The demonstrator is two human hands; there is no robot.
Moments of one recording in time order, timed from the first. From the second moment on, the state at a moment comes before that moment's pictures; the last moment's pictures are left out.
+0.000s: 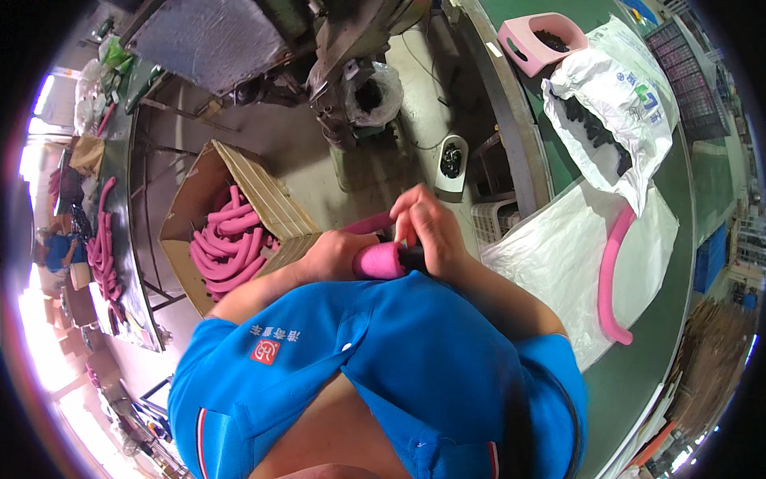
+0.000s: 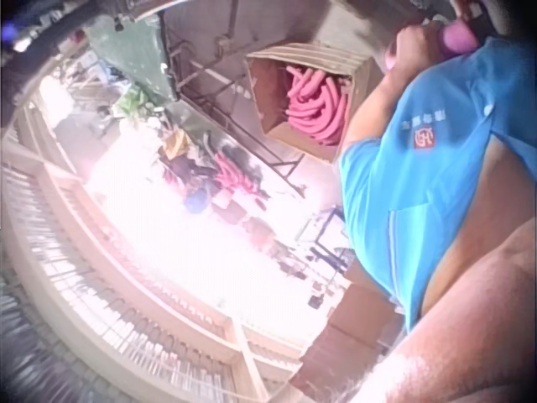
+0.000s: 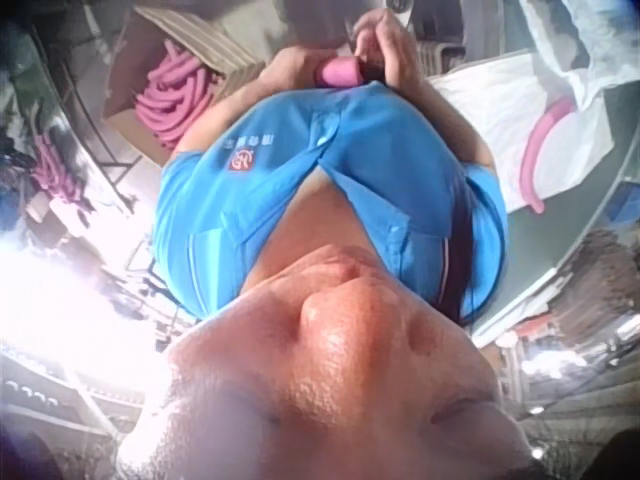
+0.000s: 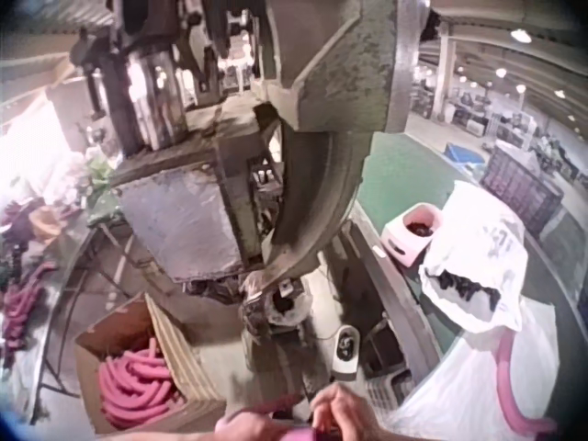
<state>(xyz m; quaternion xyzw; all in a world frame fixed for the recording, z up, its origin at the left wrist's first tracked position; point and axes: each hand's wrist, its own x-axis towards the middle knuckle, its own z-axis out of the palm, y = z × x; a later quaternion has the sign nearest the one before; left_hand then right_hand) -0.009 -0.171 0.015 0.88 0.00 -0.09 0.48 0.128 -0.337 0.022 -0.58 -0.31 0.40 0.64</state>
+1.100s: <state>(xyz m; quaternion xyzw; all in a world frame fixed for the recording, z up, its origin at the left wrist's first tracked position) 0.146 -0.215 0.097 0.74 -0.22 0.16 0.62 0.128 -0.377 -0.062 -0.52 -0.41 0.38 0.65</state>
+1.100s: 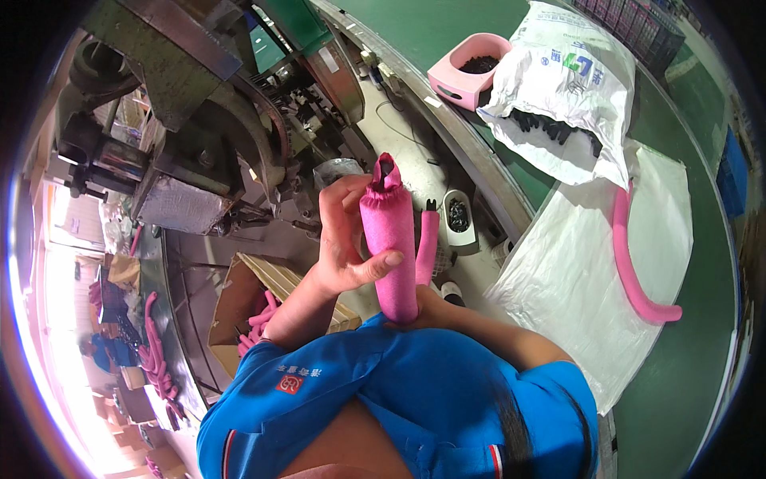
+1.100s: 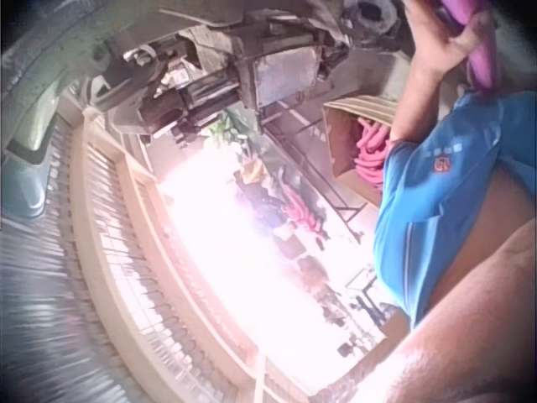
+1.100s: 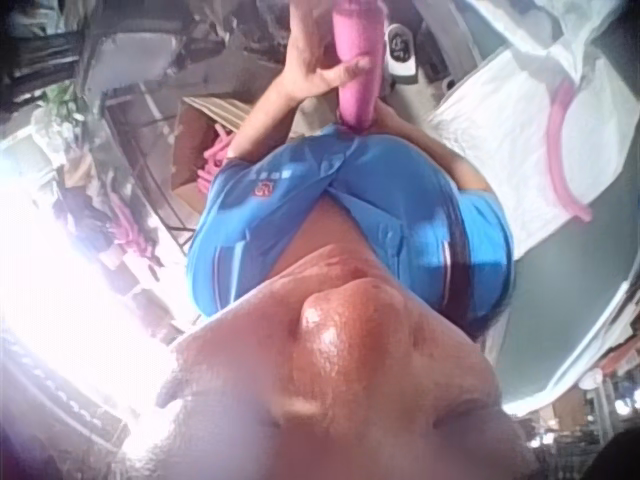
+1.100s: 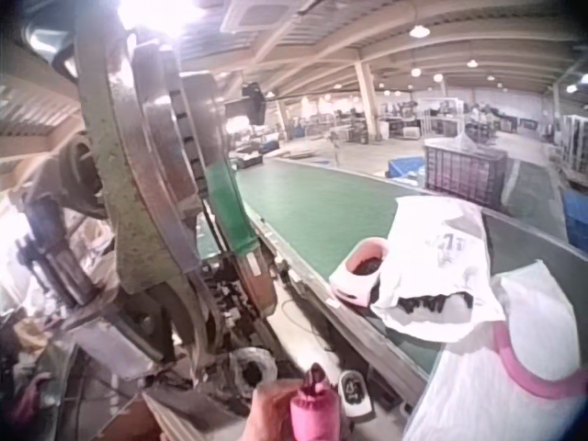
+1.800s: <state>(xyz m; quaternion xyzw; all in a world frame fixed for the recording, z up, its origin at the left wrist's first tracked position) 0.101 -0.224 0.066 0.63 -0.07 0.11 0.77 0.184 -0.381 0.053 -0.53 -0.41 0.13 0.73</state>
